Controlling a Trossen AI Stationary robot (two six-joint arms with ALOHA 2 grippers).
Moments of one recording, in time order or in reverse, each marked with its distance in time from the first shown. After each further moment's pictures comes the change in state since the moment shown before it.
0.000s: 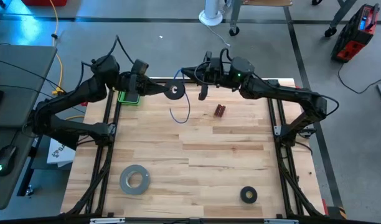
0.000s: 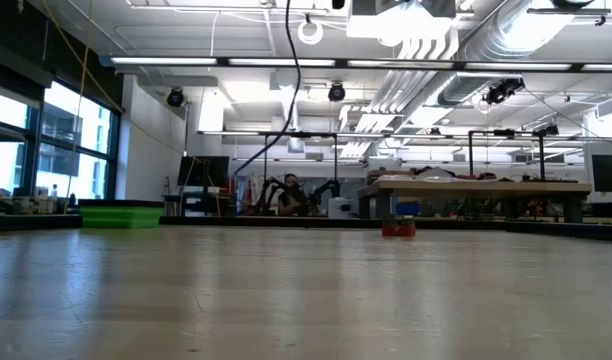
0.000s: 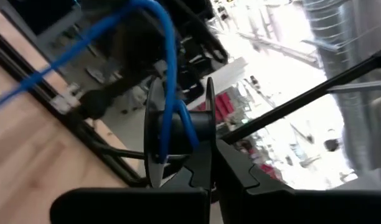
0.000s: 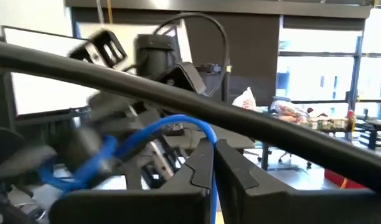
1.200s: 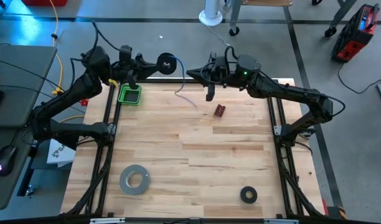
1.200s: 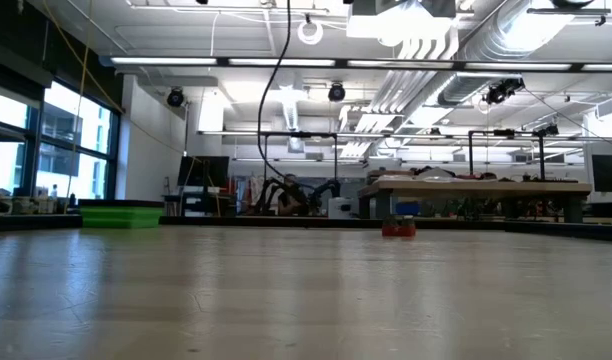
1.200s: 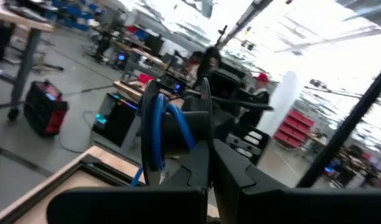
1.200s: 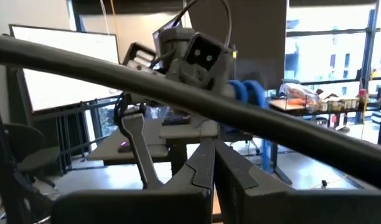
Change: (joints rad) left arm 0.175 -0.033 0.000 0.048 -0.089 0.517; right arm 0.005 -0.071 0.001 -0.138 -0.020 0.047
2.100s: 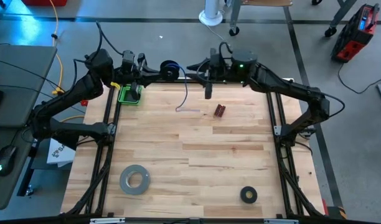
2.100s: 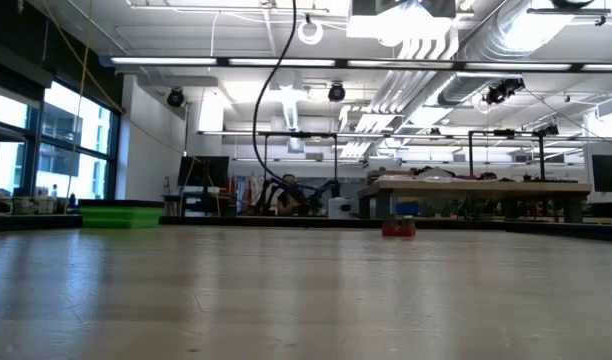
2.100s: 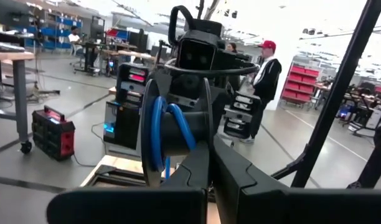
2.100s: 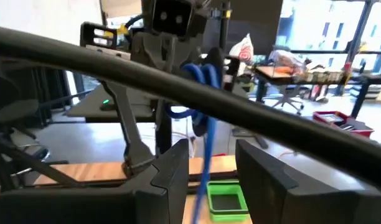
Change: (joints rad) left arm -0.057 0.007 0.000 -0.042 0.025 0.302; right arm 0.008 0.049 0.204 -0.356 0.036 -0.125
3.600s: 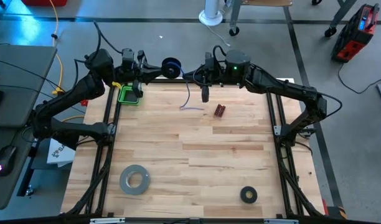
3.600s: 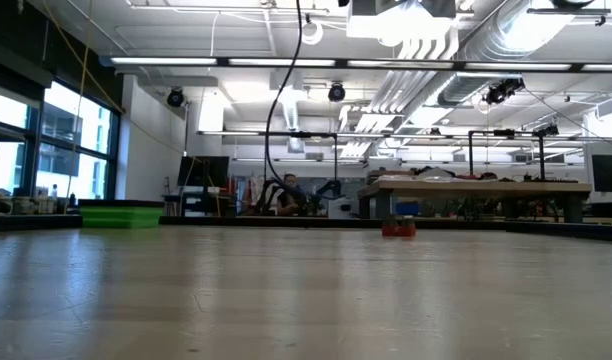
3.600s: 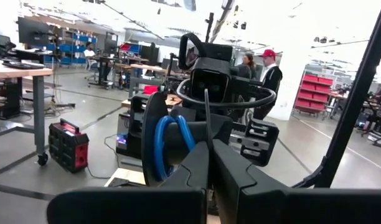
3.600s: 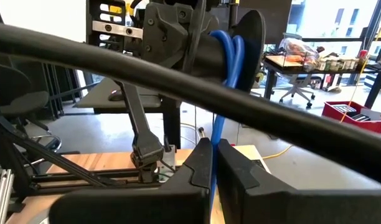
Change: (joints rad) left arm 0.010 0.014 0.000 0.066 -0.060 0.004; right arm 0.010 0.029 0.001 -0.026 -0.023 0.008
